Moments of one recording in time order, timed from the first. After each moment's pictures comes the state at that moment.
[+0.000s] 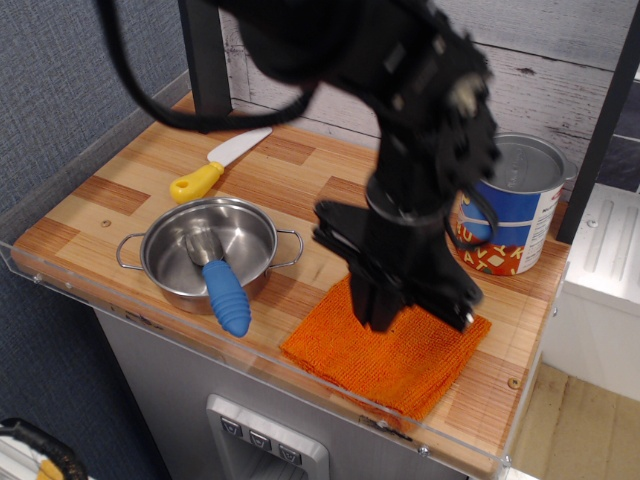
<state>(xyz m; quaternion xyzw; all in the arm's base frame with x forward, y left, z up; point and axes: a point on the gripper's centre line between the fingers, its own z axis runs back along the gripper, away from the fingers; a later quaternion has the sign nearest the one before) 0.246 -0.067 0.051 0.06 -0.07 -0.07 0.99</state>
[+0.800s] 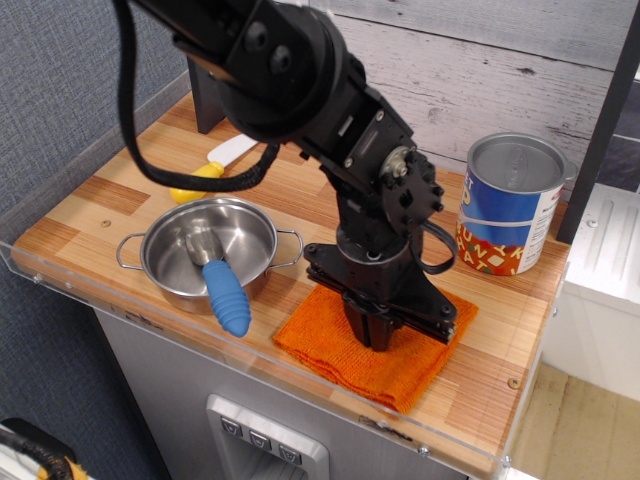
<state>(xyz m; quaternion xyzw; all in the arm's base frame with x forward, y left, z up) 0.264 -0.050 0.012 0.00 -0.11 -0.02 0.99</state>
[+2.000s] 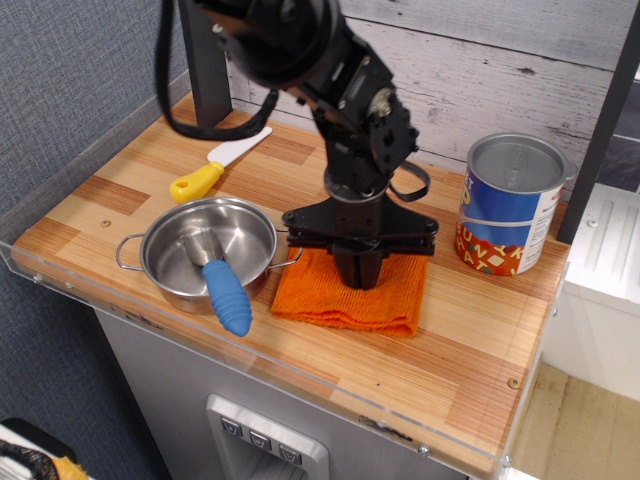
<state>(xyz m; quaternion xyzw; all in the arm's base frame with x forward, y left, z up) 0.307 -0.016 0.013 0.00 -0.12 0.19 0.97</state>
